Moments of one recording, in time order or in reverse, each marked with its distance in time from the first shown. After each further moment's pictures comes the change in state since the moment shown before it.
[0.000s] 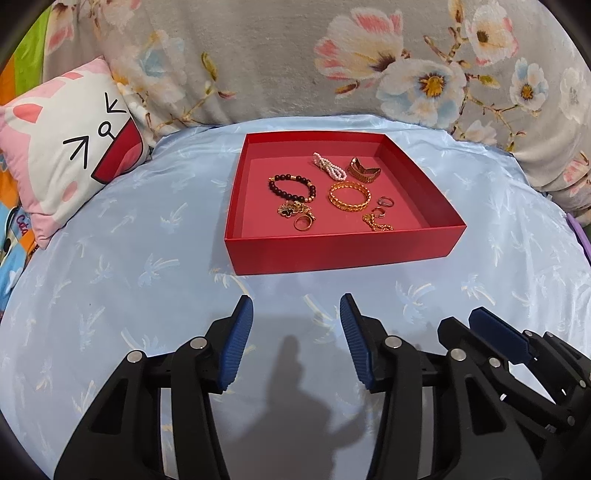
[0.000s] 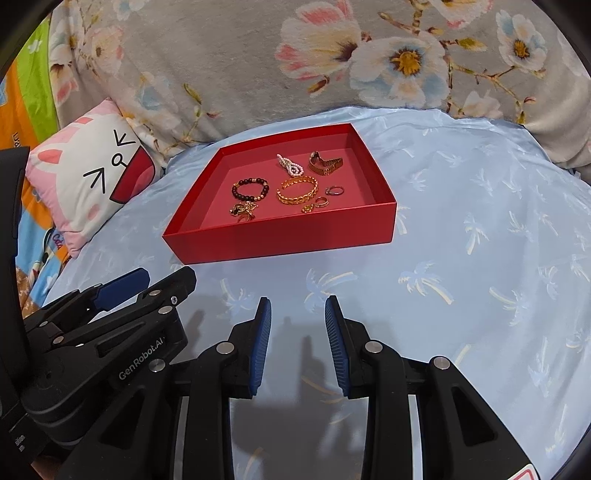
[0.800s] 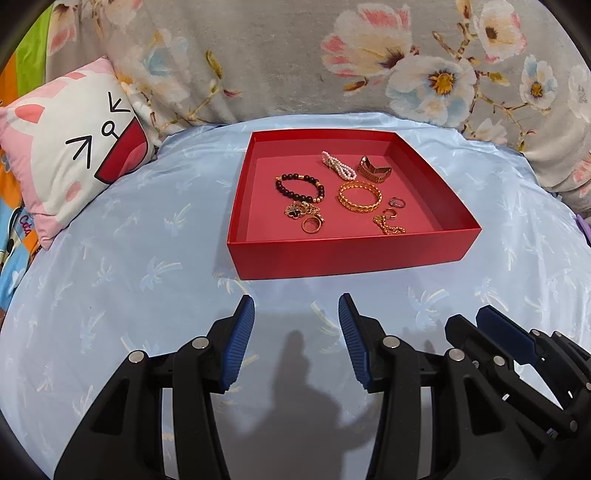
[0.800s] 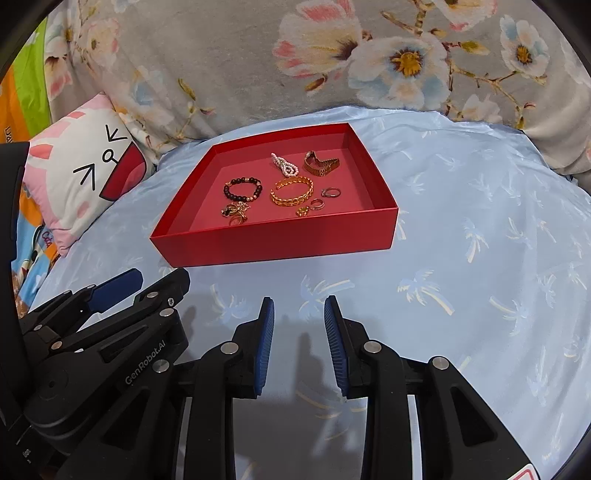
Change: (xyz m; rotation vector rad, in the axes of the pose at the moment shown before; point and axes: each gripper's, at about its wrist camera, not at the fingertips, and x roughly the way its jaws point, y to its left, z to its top) left arm 0.012 0.000 0.004 -0.004 0.001 0.036; right arm 0.011 0.005 0.006 -0.013 0.001 -0.039
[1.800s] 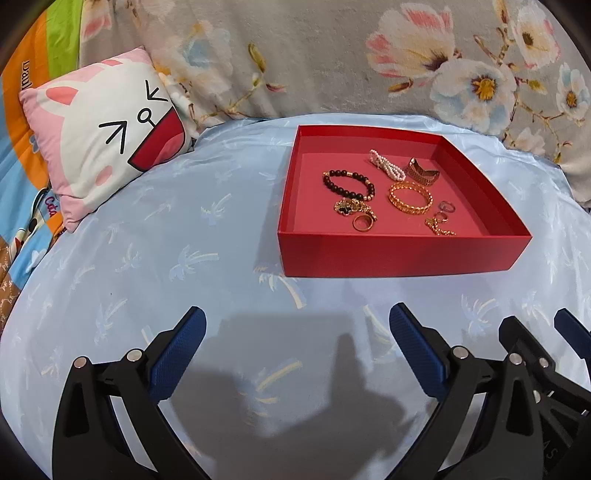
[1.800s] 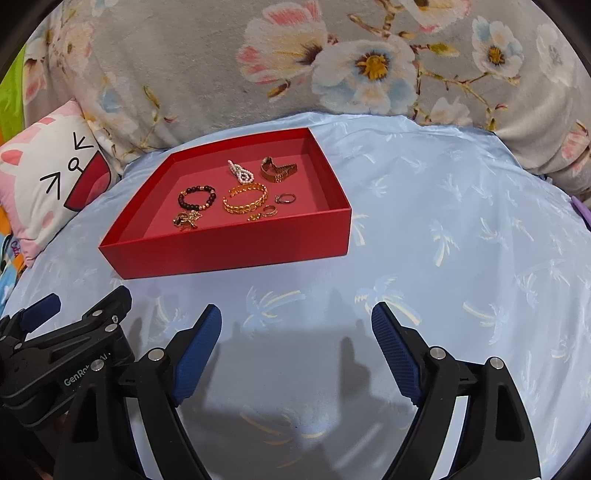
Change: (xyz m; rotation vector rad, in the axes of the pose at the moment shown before) left arm 0.018 0.019 -0.010 -0.063 -0.024 0.133; right arm 0.018 -0.022 -0.005 0.023 -0.052 -0.128
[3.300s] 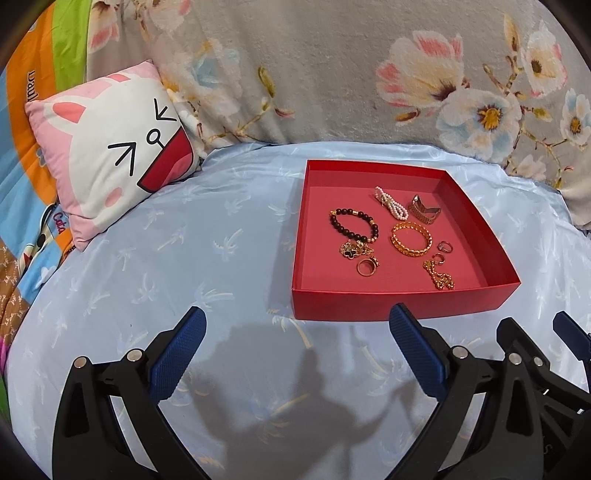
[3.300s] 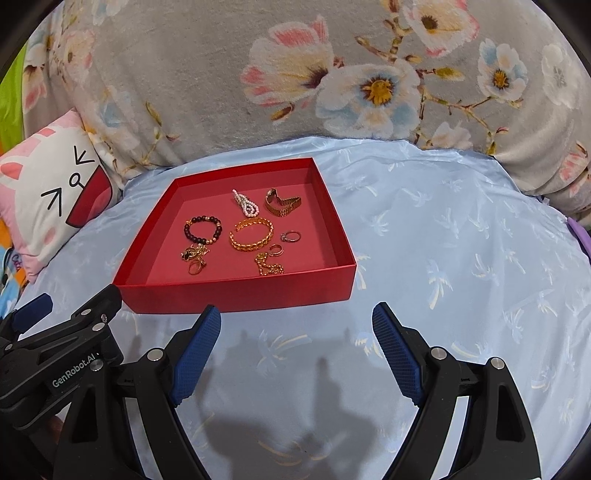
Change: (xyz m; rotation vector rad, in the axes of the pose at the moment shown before) left arm -0.020 0.010 0.037 -0.030 -0.039 0.001; right arm -0.016 0.012 0.038 -0.012 -0.027 -0.013
